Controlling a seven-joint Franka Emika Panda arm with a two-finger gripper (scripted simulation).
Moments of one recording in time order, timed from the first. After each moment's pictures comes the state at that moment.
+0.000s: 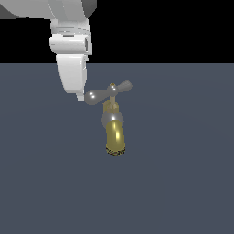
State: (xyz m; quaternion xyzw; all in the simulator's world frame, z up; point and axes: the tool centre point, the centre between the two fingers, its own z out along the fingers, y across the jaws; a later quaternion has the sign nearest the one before) arm -0.064 0.106 0.197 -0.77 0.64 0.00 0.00
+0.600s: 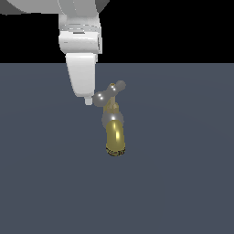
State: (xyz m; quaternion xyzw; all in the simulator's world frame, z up) arm -0.090 0.078 0.197 -0.77 0.64 0.00 0.00
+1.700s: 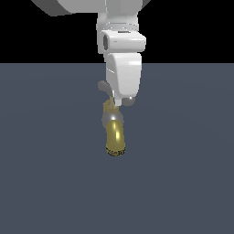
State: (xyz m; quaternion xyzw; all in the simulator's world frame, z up) arm -0.097 -0.001 0.197 -0.77 0.63 0.00 0.00
